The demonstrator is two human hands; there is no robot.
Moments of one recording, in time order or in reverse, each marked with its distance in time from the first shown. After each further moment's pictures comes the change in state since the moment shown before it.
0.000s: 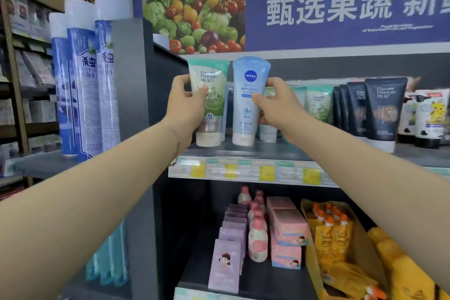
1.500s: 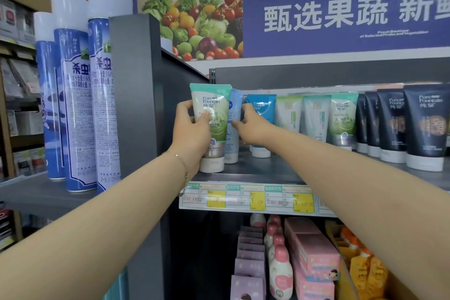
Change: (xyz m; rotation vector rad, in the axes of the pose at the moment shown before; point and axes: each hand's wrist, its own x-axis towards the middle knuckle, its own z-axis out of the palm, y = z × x) left_hand 0.041 -0.047 -0.014 -0.065 0.011 -0.026; right_hand 0.081 0.047 0.082 -0.412 -0.217 0.069
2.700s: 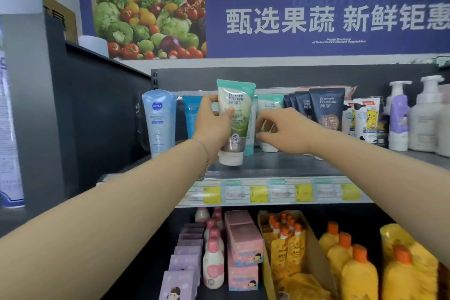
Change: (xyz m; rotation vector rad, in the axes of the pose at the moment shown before) left_hand -0.045 0.005 0.155 0.016 -0.249 -0.020; right_hand -0.119 0.069 -0.175 -0.565 0.034 -0.117
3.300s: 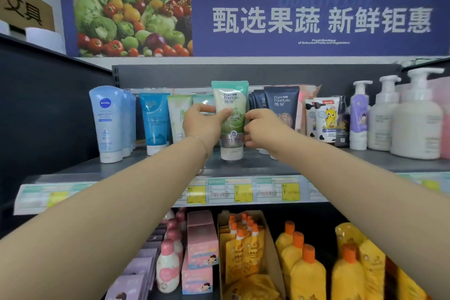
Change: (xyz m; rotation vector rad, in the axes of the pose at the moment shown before) left_hand 0.010 -0.018 0.093 0.018 0.181 -0.098; right_hand -0.009 0.047 -0.001 0.694 0.098 0.373
